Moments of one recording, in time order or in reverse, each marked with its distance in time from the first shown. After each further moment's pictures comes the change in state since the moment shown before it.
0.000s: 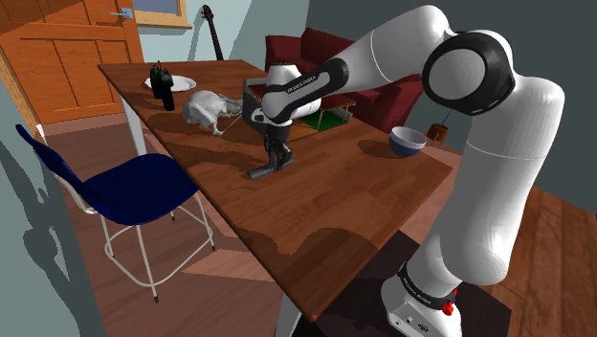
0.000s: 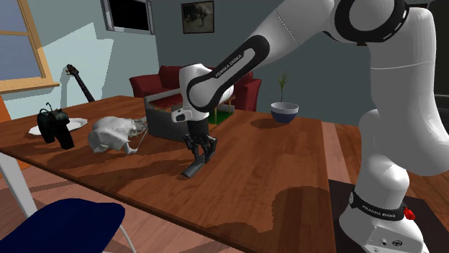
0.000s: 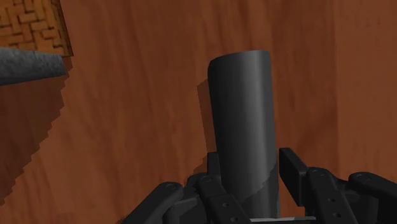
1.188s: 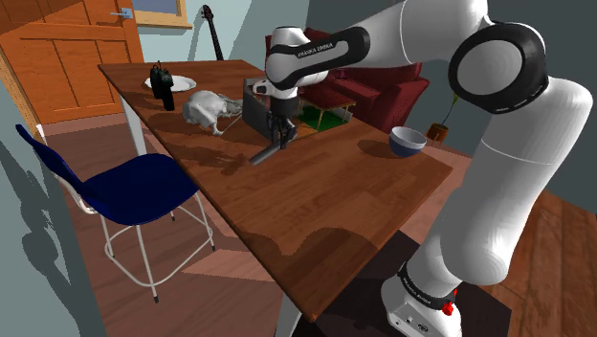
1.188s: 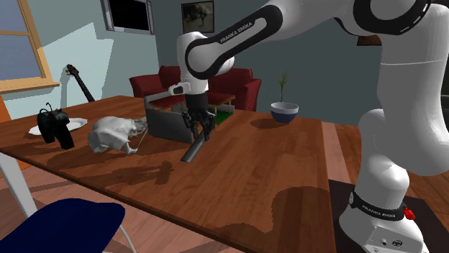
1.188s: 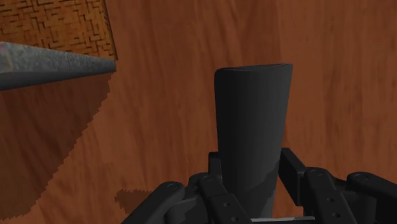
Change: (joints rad) arm 0.006 -0.109 -0.006 0.102 -0.026 -0.211 0.018
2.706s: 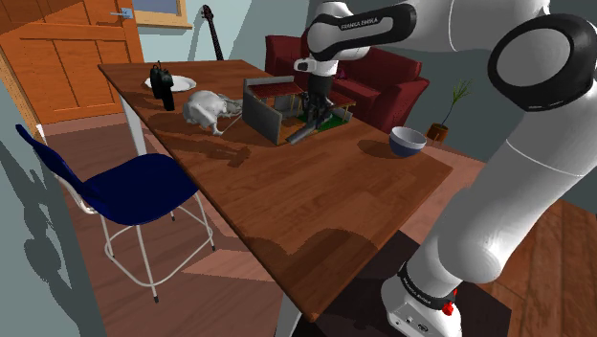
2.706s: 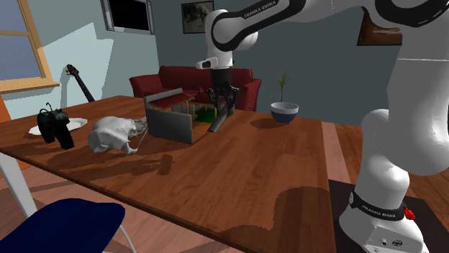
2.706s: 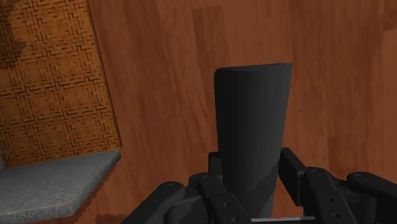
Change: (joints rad) arm -0.095 -0.173 -0.093 -0.029 -0.051 -0.139 -0.168
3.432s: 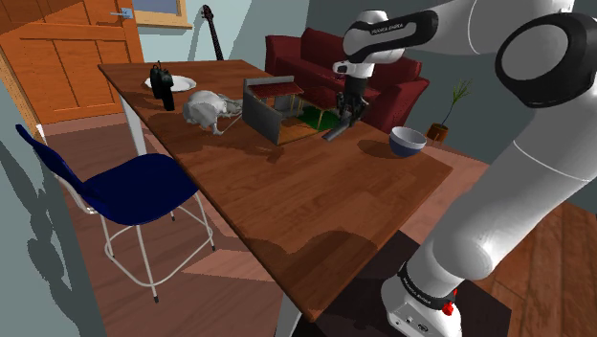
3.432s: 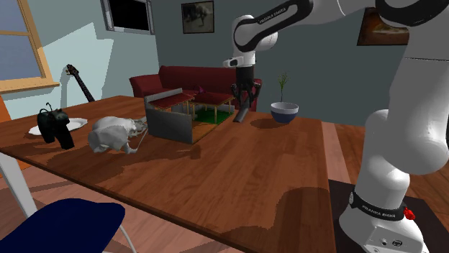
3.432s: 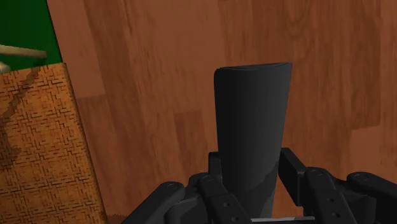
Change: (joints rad) arm -0.120 -0.049 -0.131 -0.054 -0.043 0.015 -0.236
